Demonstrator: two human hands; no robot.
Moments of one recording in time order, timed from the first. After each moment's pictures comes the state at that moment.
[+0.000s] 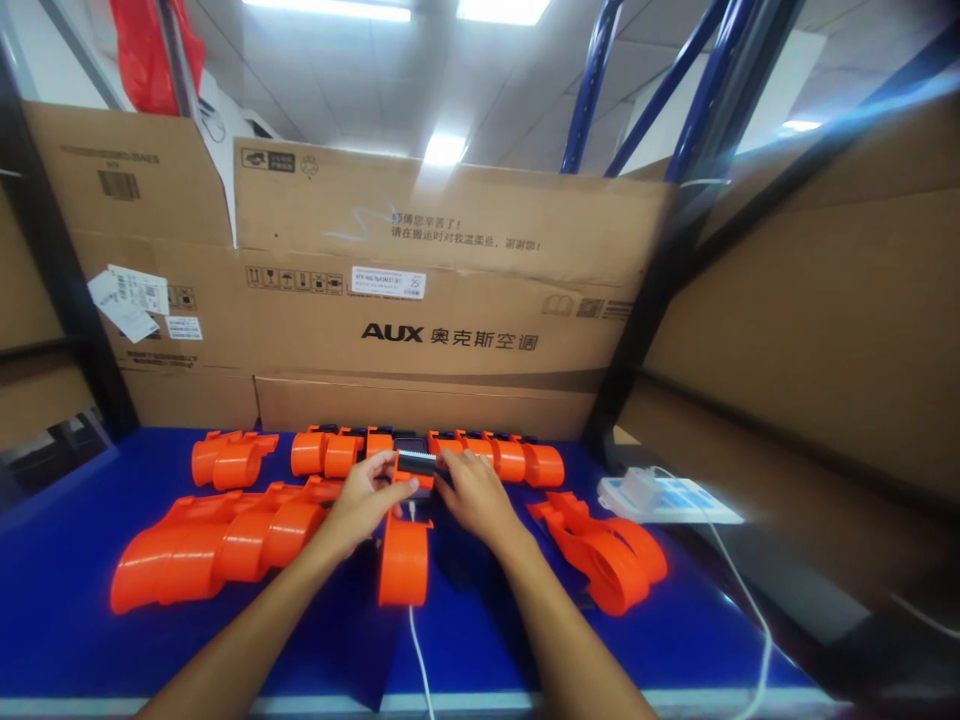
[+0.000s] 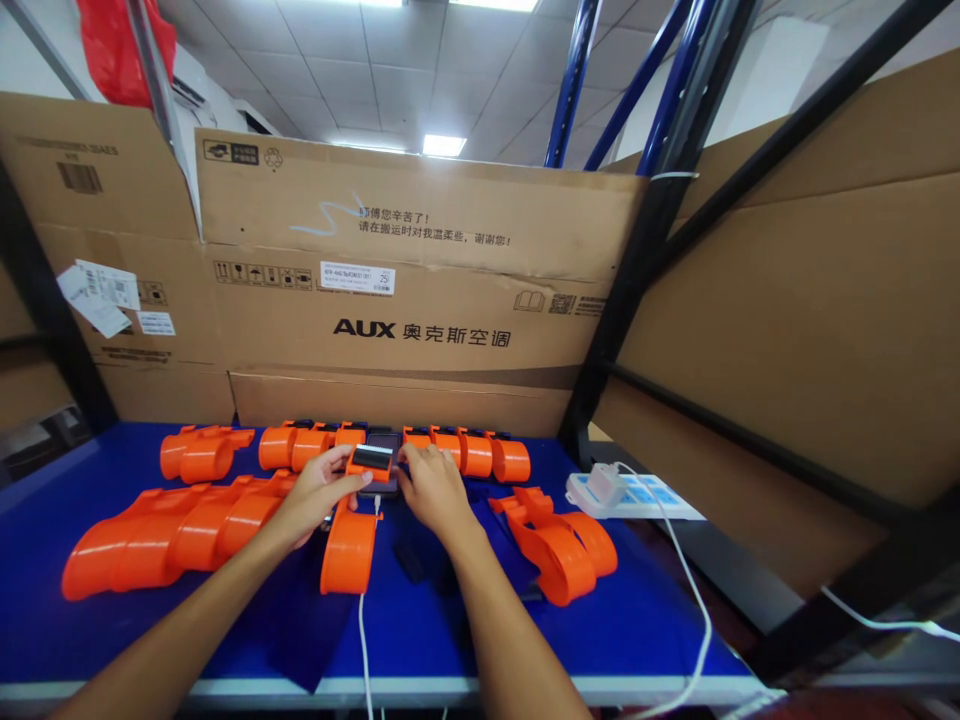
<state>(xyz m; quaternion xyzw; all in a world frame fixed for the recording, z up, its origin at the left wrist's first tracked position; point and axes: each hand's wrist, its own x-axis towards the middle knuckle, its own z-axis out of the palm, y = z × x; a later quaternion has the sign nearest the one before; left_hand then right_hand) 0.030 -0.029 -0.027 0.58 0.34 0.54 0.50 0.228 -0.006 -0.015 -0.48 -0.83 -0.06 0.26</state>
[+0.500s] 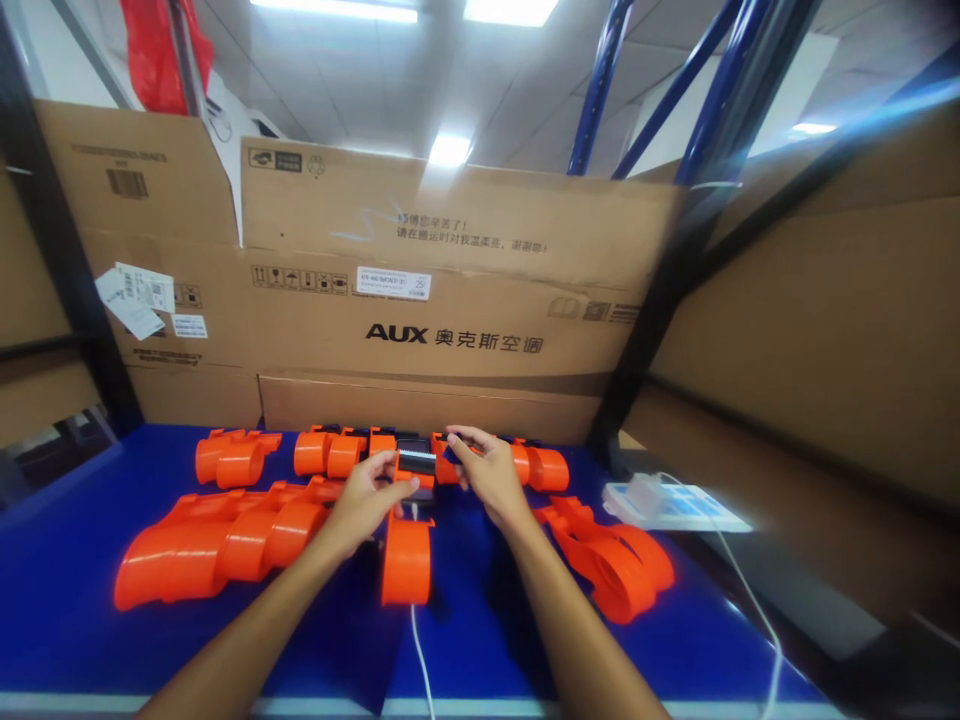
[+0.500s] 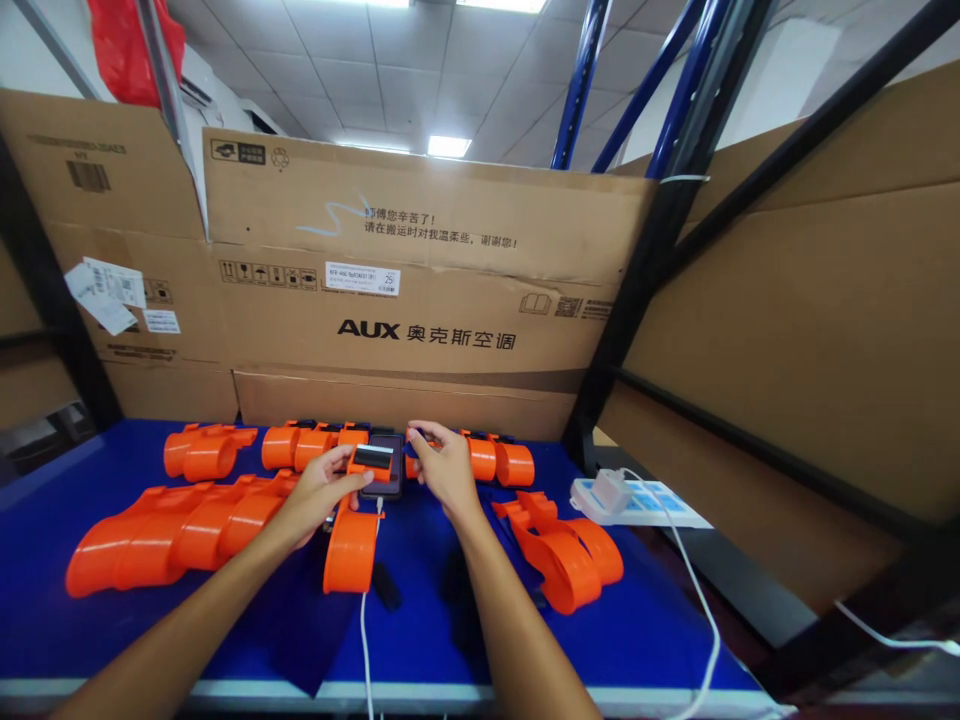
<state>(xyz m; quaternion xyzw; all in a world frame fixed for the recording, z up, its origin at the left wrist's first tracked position) 0.028 -0.025 -0.029 0.57 0.36 0.54 0.50 0.220 0.011 -0.003 -0.42 -0.62 0.33 0.57</state>
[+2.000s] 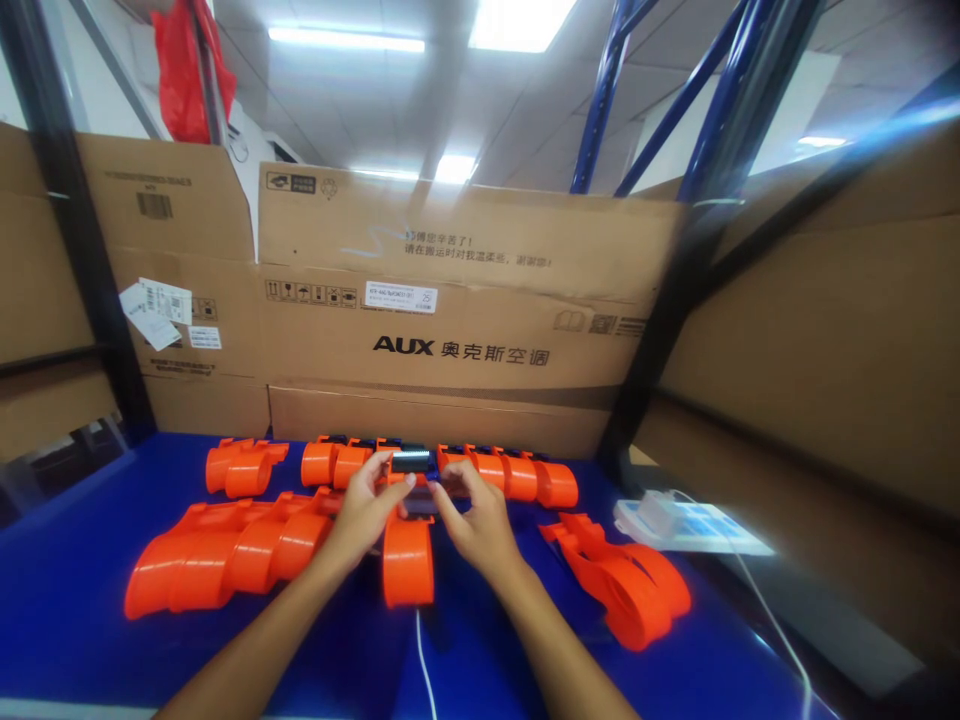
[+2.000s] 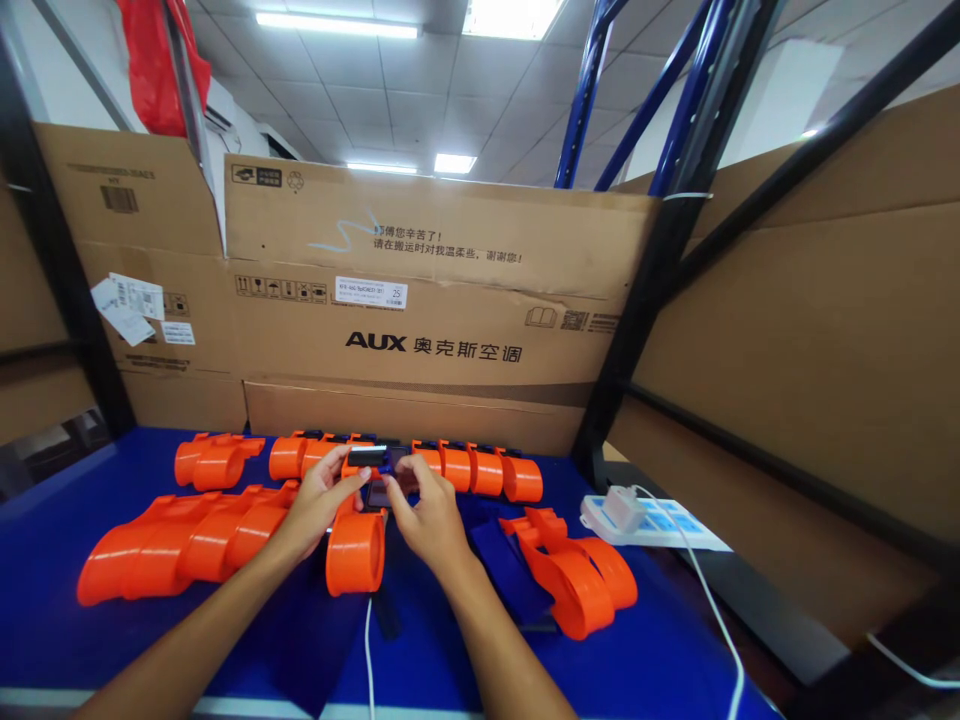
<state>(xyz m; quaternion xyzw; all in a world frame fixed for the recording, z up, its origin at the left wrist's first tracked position) 0.032 -0.029 -0.017 0.52 0.33 0.63 0.48 0.204 -0.029 -0.012 -0.36 -0.76 0.16 0.52</state>
